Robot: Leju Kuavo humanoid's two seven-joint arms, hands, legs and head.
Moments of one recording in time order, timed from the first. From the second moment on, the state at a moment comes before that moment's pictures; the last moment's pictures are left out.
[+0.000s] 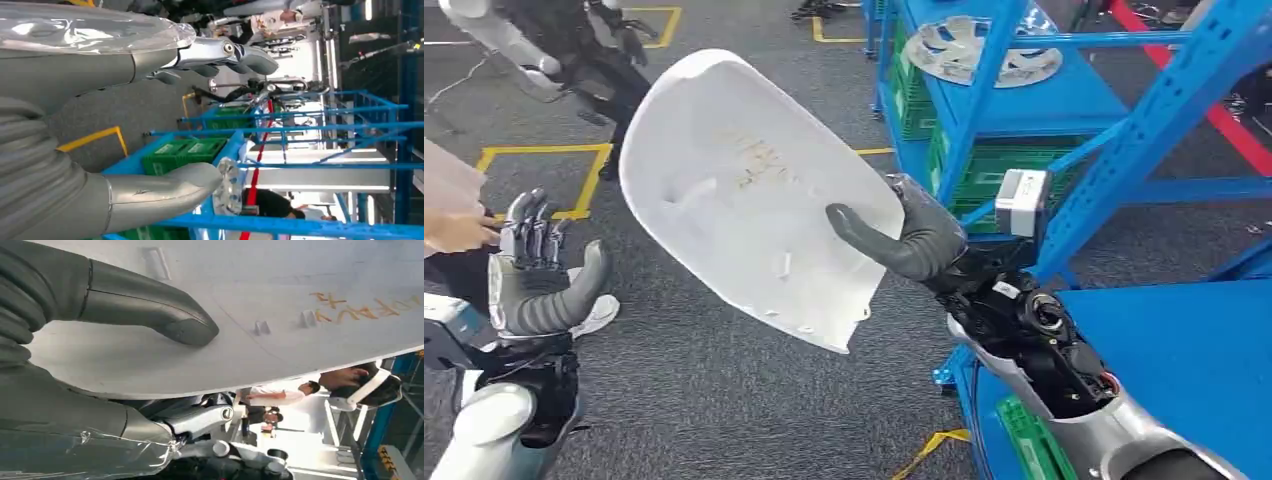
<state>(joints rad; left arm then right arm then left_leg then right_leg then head) -0.30 0.04 -0.36 -1.55 0.16 0.22 -0.33 -0.38 -0.08 0.44 -1.76 -0.37 0.23 -0.10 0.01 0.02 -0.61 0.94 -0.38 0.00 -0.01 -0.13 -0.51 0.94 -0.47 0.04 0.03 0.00</state>
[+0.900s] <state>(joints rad) -0.30 0.05 -0.36 -1.55 0.16 0.24 -0.31 -0.41 -0.07 0.45 -1.71 -0.39 0.26 -0.11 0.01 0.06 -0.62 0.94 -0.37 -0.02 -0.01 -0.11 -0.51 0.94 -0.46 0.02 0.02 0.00</state>
